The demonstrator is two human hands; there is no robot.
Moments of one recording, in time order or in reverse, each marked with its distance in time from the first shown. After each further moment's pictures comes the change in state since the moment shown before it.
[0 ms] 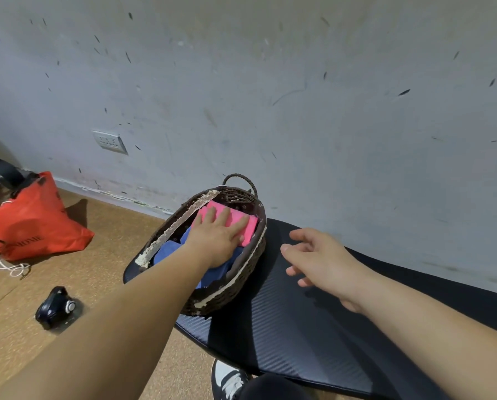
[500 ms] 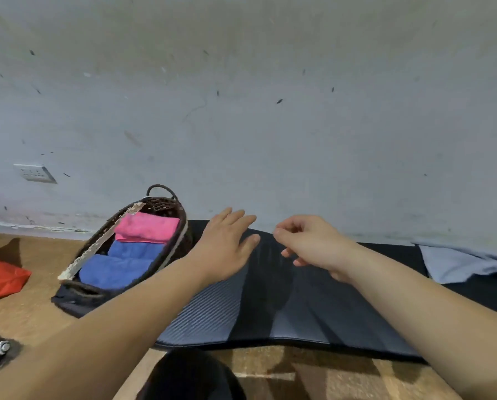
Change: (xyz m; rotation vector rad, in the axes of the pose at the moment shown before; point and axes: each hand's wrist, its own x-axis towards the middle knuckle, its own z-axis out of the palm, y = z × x) left_hand -0.077 0.202 -0.078 -0.426 0.238 0.359; right_hand -0.104 0.047 -0.139 -0.022 0.156 0.001
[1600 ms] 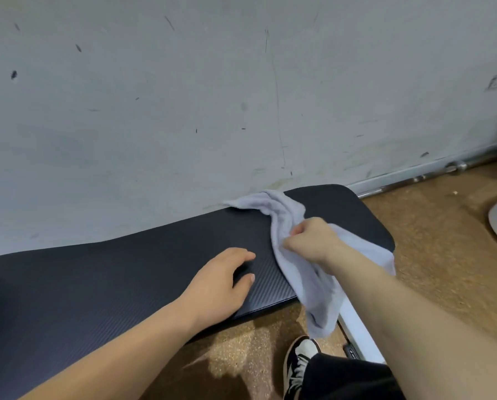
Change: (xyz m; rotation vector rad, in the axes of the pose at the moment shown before) left_hand 0.042 0.280 0.197 -0.311 -0.311 0.239; right_hand -0.058 0.282 -0.232 -0.033 0.434 0.400
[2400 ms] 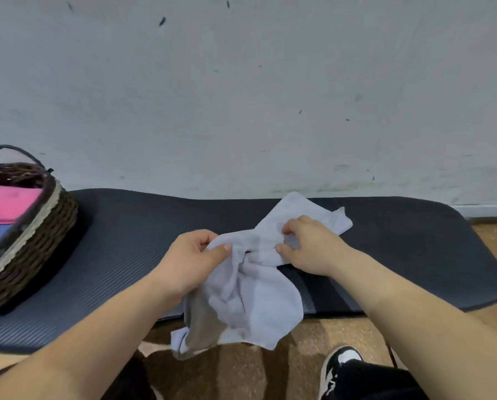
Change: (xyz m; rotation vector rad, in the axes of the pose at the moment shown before) left_hand -0.095 -0.117 -0.104 -0.585 0.275 -0.598; right_hand -0.013 -0.096 0.138 -0.639 -0.258 -0.478
